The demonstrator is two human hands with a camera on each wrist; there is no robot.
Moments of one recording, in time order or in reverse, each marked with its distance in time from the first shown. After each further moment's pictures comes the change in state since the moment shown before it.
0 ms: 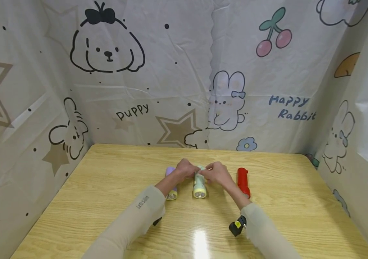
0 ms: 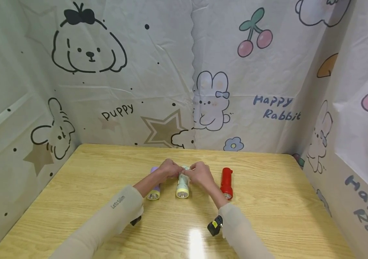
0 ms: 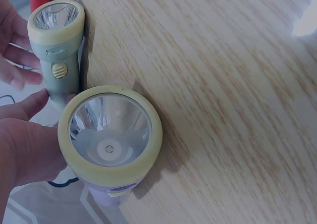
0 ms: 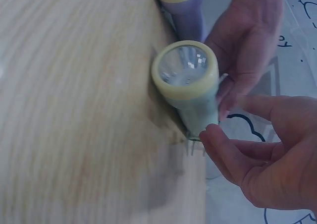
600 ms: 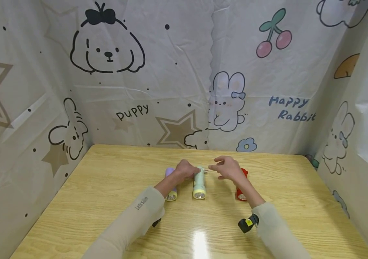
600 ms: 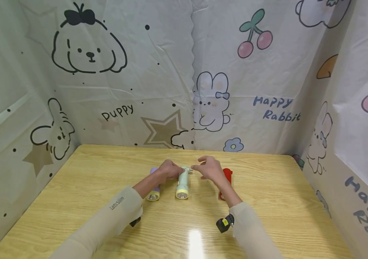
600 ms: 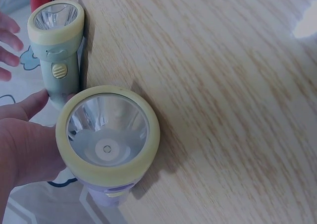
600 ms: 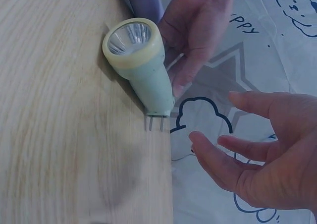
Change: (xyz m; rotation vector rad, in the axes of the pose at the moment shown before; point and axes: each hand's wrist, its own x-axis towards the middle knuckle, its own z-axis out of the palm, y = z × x) left_hand -0.001 0.001 -0.001 0.009 -0.005 -0.025; right_hand -0.009 -0.005 -0.042 0.121 -0.004 0.007
